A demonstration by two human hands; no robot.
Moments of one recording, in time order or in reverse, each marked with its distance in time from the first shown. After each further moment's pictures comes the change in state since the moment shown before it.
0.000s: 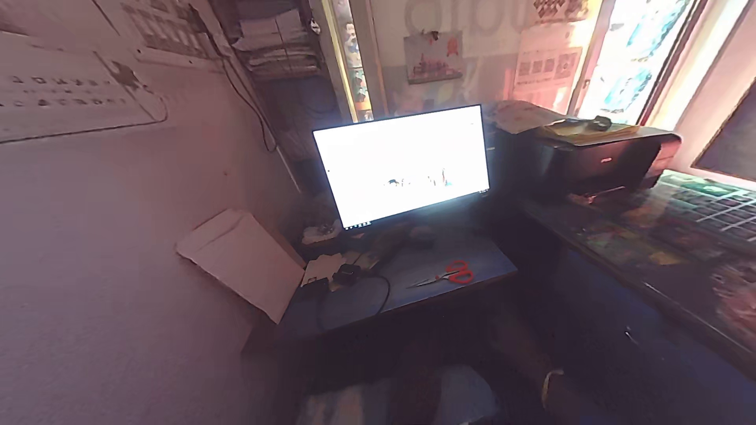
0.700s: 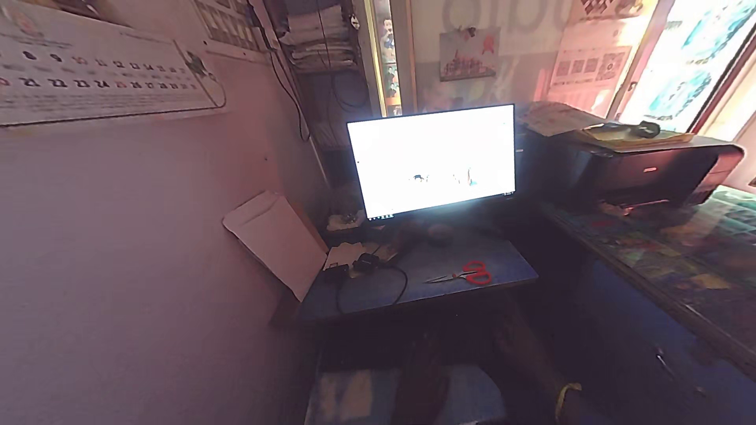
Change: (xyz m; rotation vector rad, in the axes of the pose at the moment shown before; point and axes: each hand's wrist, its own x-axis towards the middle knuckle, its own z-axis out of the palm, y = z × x) left_hand 0.025 -0.063 0.093 0.050 0.436 0.253; right_hand 0.009 0.012 0.026 -0.027 0.133 -0.142
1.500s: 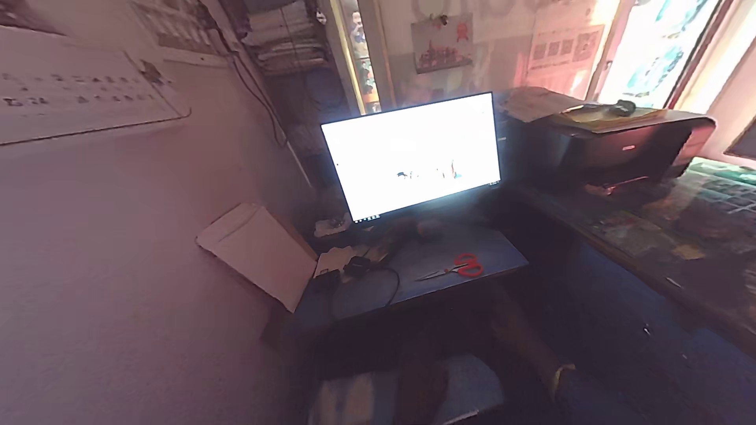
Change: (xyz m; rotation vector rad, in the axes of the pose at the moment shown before) left_hand -0.003 0.010 -0.021 -0.078 -0.055 -0.149; right_hand 0.012 -0.016 -0.019 0.105 -0.105 0.069
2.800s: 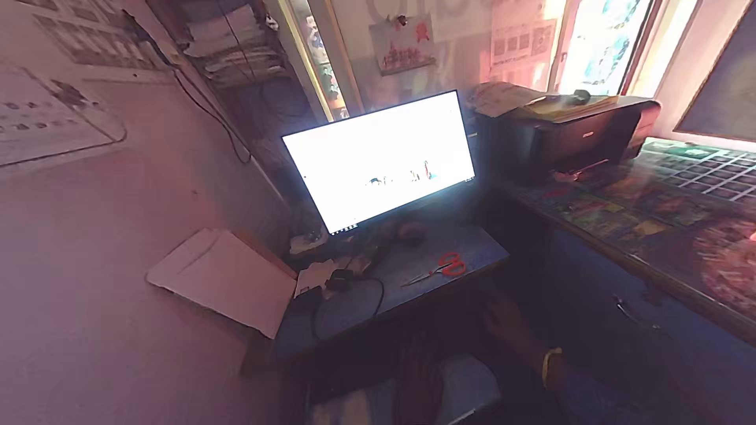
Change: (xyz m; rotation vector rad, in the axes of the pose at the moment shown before) left_hand 0.005 -0.009 0.018 0.077 0.039 0.165; right_hand -0.011 0.011 0.006 -0.063 0.045 0.091
